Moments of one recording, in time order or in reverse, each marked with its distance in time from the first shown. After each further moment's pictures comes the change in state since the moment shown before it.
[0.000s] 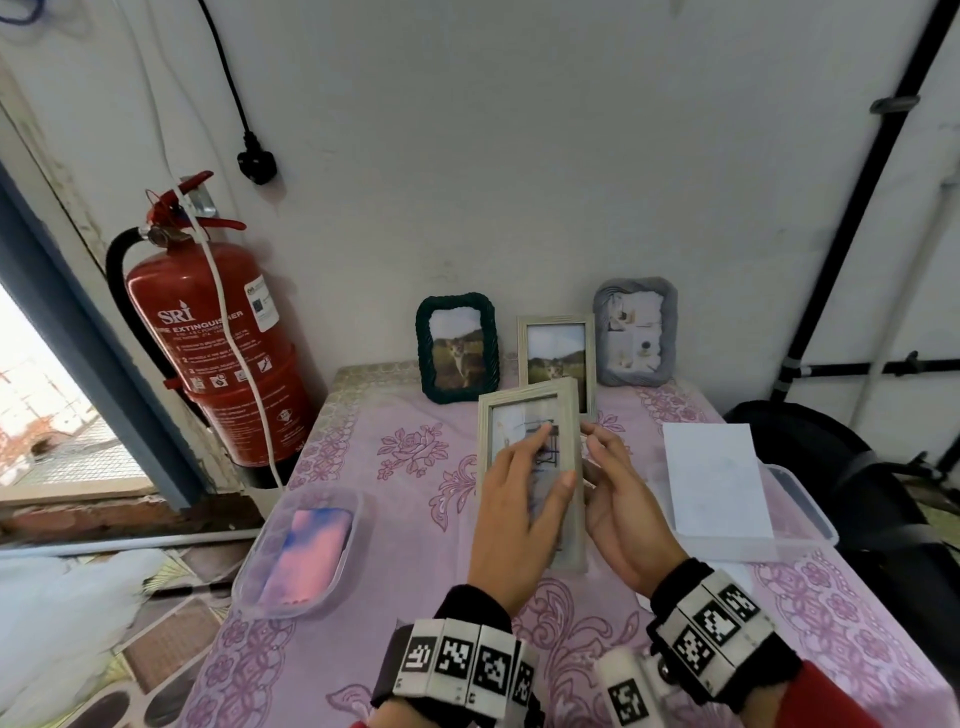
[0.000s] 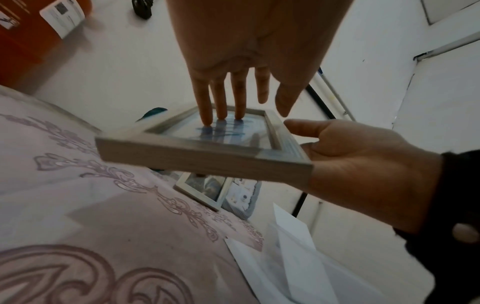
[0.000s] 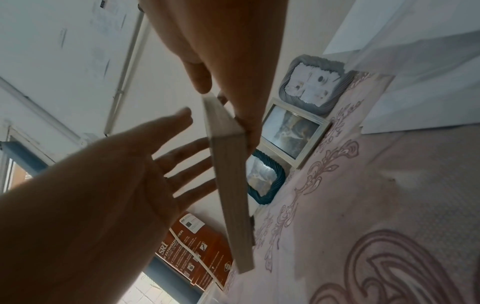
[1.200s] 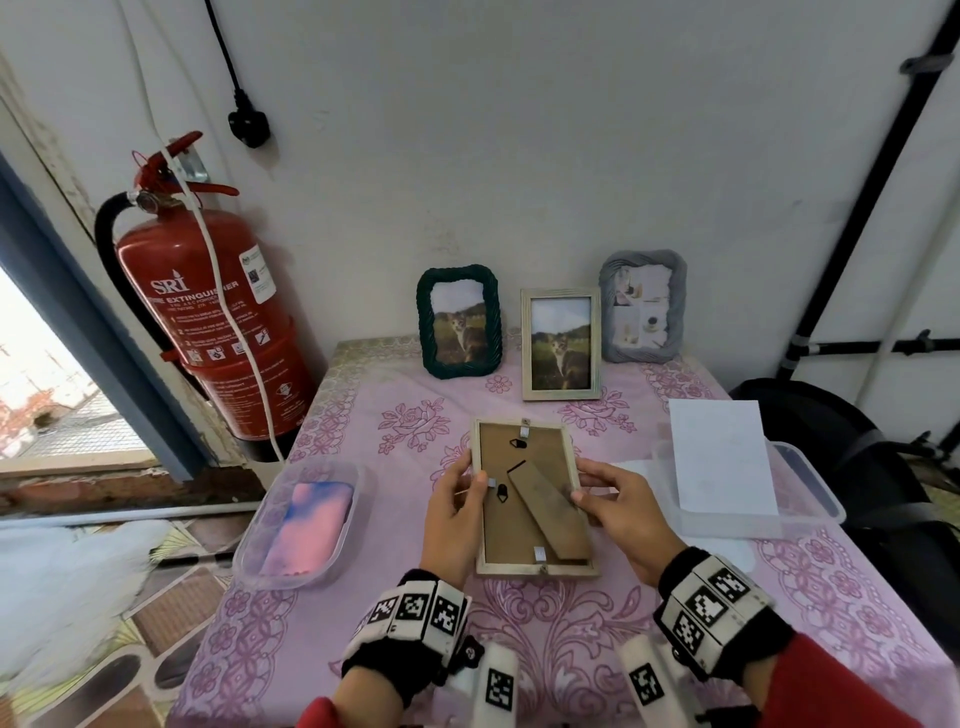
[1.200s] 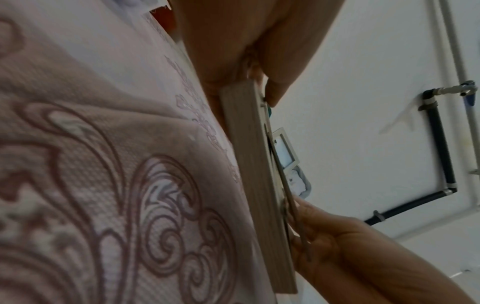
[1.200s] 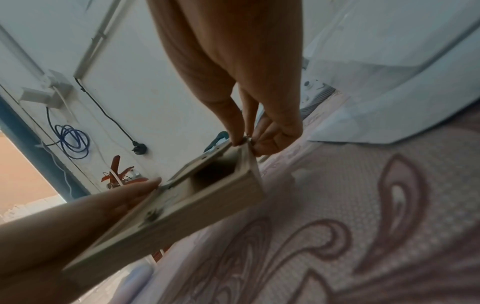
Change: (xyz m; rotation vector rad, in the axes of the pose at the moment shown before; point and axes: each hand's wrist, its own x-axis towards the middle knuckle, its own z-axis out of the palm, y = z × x) left_hand -0.008 -0.071 -0.017 -0.426 0.153 -0.534; right_hand 0.004 0.032 -0.051 -0.754 0.176 0.088
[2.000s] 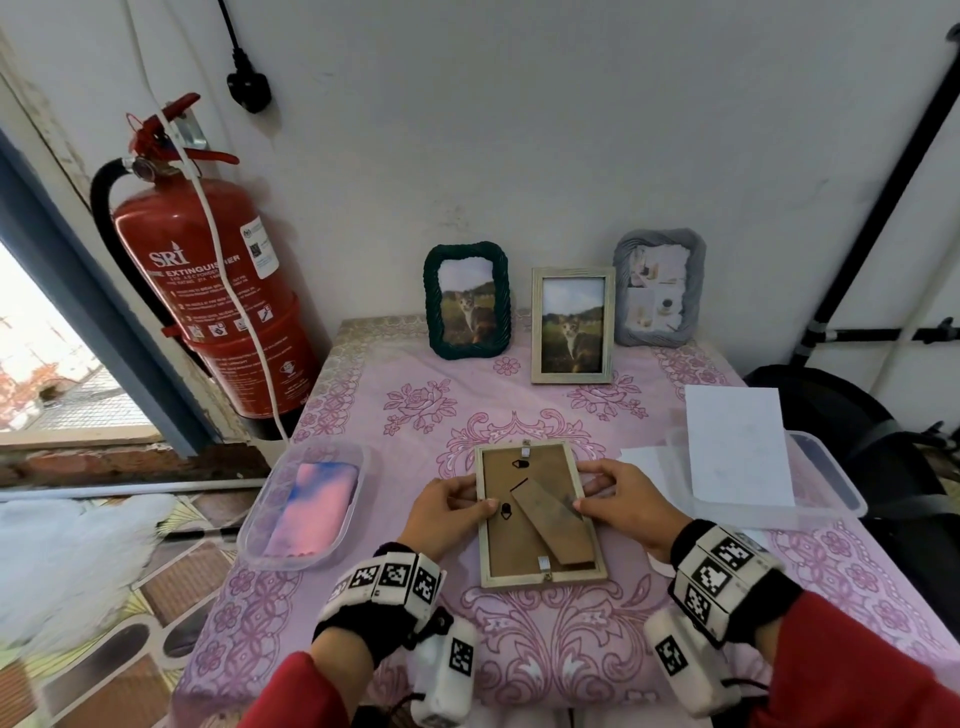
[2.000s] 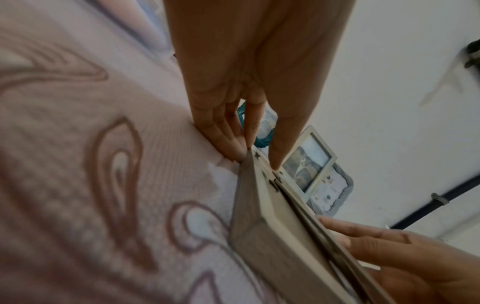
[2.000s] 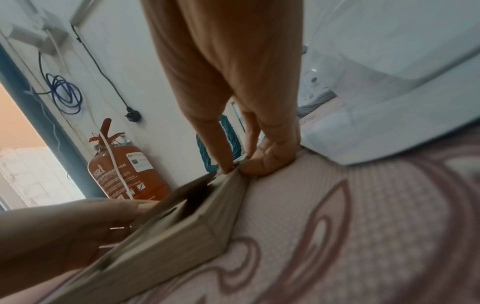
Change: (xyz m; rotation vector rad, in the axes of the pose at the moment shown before) left_hand 0.020 -0.021 -0.035 0.364 -0.239 -0.112; right_hand 0.014 0.006 -0.005 -0.359 -0.117 0.109
